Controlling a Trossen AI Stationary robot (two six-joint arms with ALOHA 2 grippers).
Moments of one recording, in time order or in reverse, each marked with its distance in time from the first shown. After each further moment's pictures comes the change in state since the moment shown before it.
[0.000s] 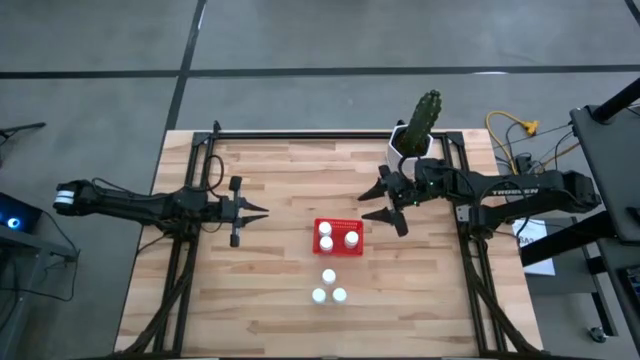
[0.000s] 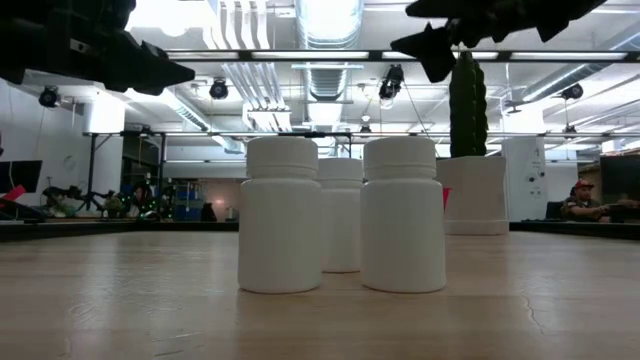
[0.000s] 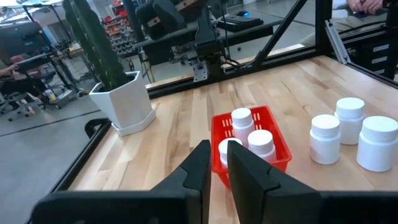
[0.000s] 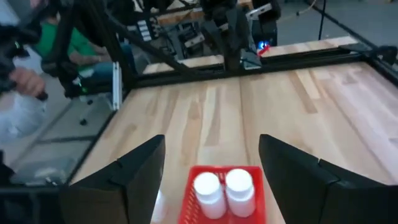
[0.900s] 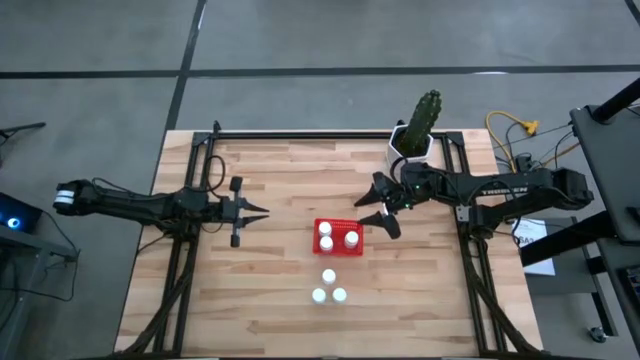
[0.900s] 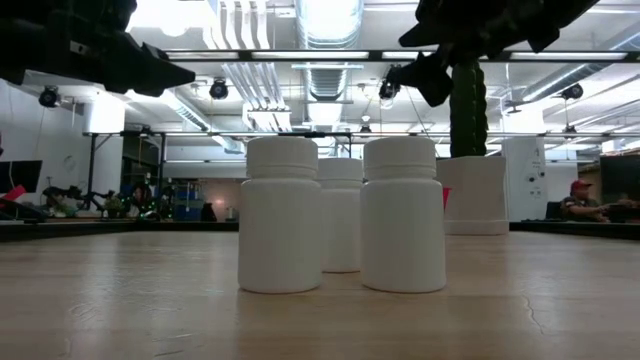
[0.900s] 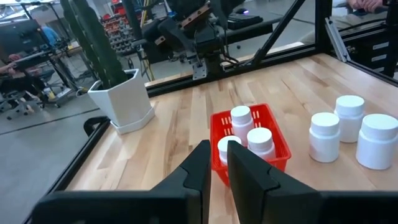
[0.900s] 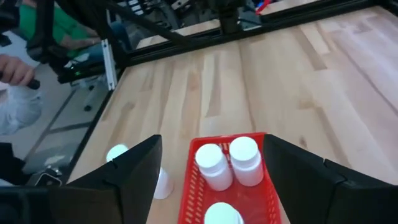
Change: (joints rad) left arm 0.000 0.008 -0.001 0.000 0.000 -0.001; right arm 0.009 0.092 0.012 -0.042 -0.003 0.082
